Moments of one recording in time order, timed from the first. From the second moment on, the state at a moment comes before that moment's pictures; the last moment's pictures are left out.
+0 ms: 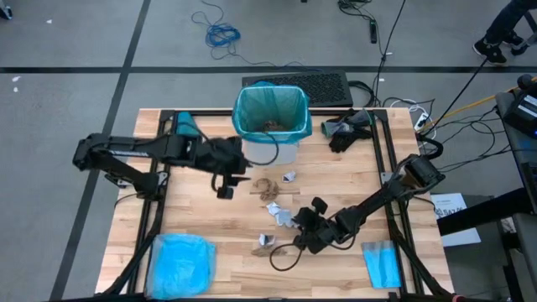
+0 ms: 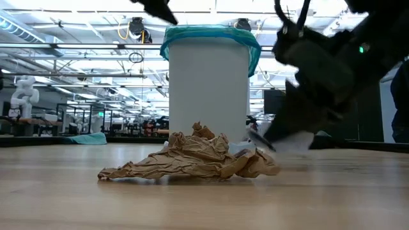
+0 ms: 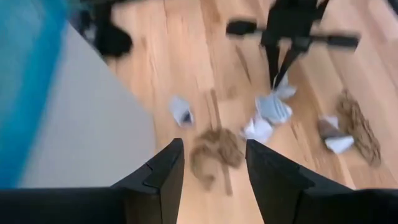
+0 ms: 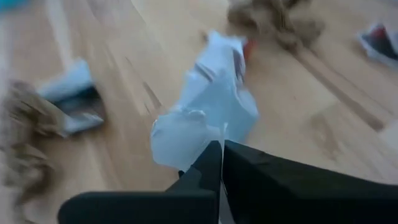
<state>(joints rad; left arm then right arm) -0.05 1.31 1.27 -0.74 -0.07 0.19 0.53 1.81 0.87 -0.02 0.67 0.89</state>
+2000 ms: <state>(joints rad) -0.23 1.68 0.75 0.34 -0.08 0.19 -0.12 1.32 1.30 -0.30 0.08 0.07</state>
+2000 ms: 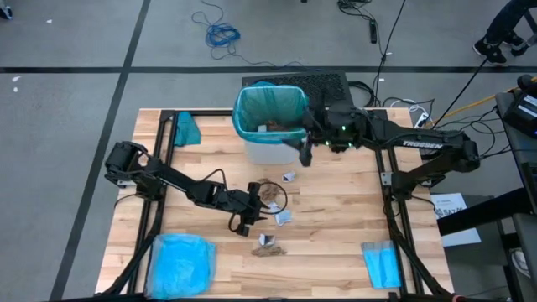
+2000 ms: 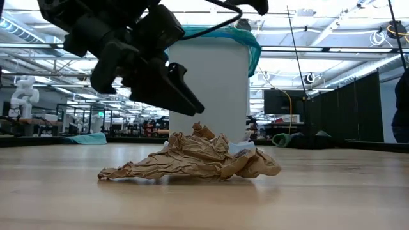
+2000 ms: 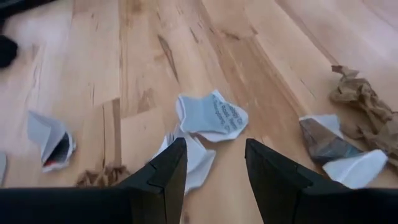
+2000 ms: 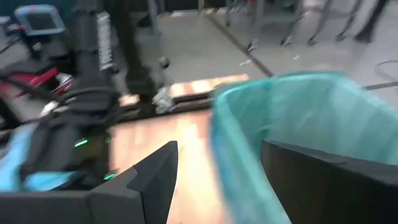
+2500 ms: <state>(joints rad) -0.15 1.81 0.85 0.26 -0.03 0.25 0.21 1.24 0.94 -0.04 0.34 0.26</state>
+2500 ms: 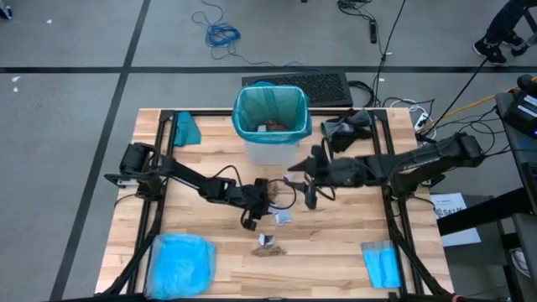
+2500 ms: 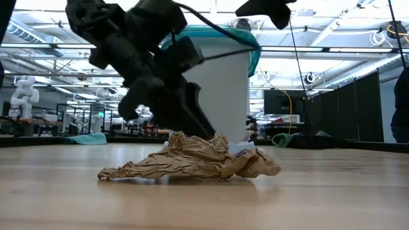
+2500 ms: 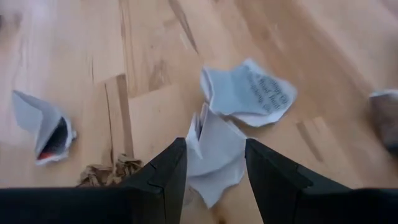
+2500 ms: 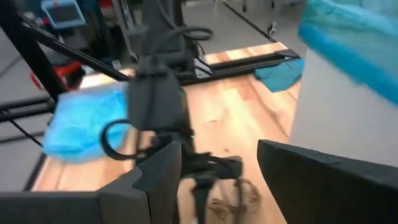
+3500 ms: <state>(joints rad) -0.21 1.83 0.96 0.20 -0.12 0.15 0.73 1.23 0.70 0.03 0.97 0.64</state>
